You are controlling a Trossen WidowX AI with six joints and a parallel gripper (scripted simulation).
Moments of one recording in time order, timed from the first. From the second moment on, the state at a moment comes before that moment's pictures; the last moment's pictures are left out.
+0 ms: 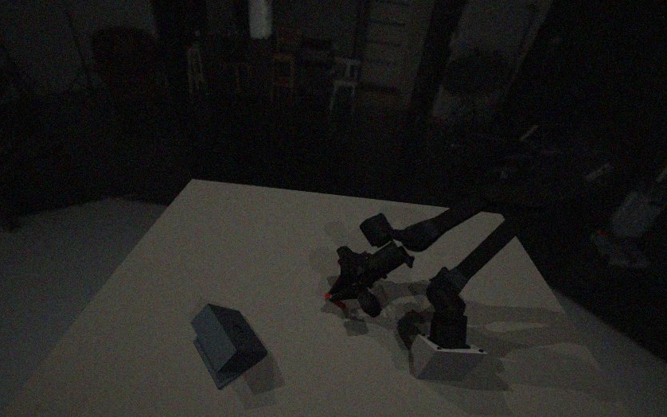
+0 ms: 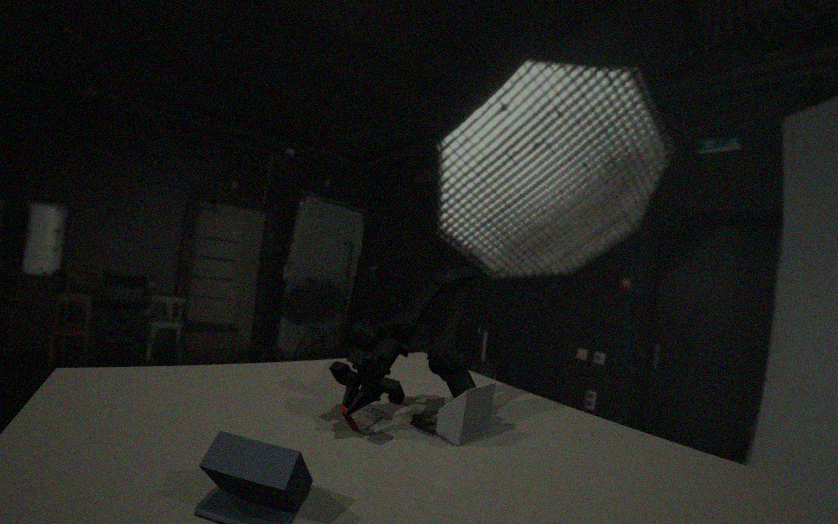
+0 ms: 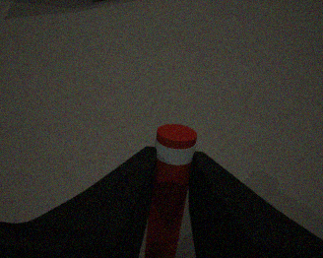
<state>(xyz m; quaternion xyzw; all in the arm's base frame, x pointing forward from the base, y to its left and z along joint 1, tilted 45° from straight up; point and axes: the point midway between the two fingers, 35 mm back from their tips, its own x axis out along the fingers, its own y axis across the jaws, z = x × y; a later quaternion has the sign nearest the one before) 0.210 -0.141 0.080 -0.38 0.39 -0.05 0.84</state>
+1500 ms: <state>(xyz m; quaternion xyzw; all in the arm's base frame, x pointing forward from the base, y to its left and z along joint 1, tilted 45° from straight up) 0.180 -0.143 0.086 -0.38 0.23 0.03 0.89</state>
